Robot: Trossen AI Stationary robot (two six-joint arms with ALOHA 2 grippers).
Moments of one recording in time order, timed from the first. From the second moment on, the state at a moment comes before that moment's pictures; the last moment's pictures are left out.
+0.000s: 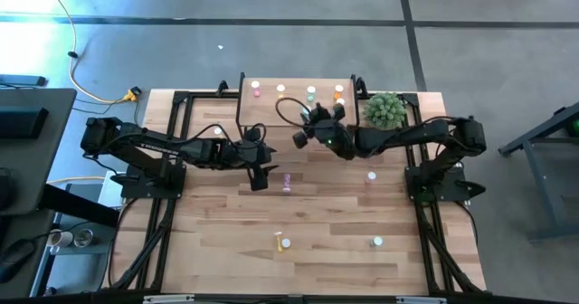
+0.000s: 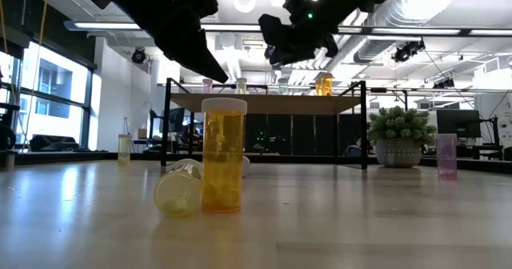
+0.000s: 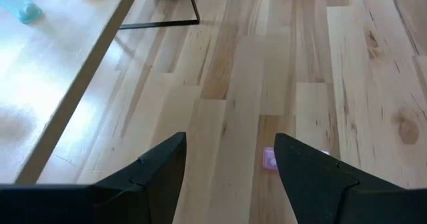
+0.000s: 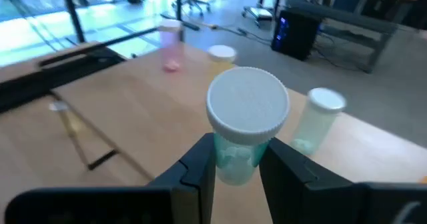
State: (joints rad) left arm 0.10 1.37 0.80 -0.11 -0.30 0.06; right arm -0.10 1.61 1.09 0.07 0.78 0.25
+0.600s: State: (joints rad) left arm 0.10 1.37 0.80 -0.11 -0.30 0.10; right arm -0.22 1.62 1.10 -0.06 0.62 0.41
